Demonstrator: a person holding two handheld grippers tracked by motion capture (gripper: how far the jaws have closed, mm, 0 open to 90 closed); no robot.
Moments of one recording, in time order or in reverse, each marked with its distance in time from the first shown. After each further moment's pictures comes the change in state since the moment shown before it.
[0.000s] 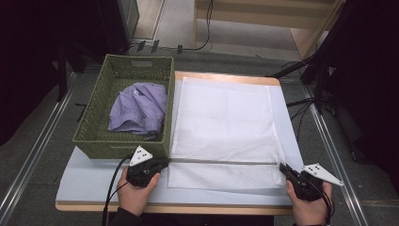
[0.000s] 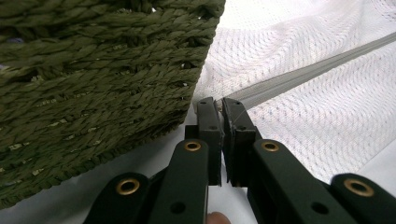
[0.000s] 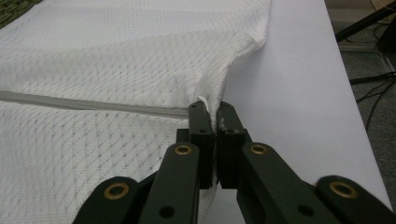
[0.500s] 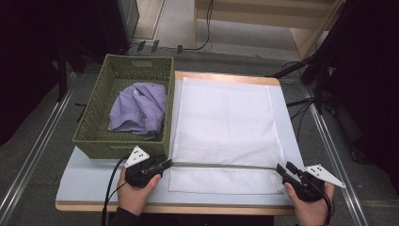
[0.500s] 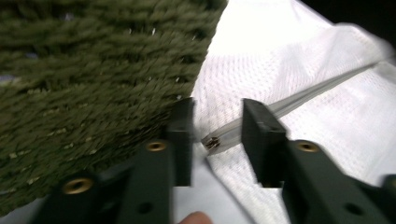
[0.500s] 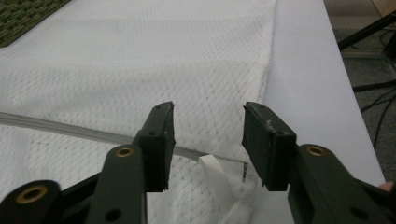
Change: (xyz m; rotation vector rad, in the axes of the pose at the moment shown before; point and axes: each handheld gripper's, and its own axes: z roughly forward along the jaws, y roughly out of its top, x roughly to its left) left arm 0.001 -0.001 -0.005 -0.074 -0.049 -0.018; right arm -0.004 -0.003 -0.001 -0.040 0.026 0.009
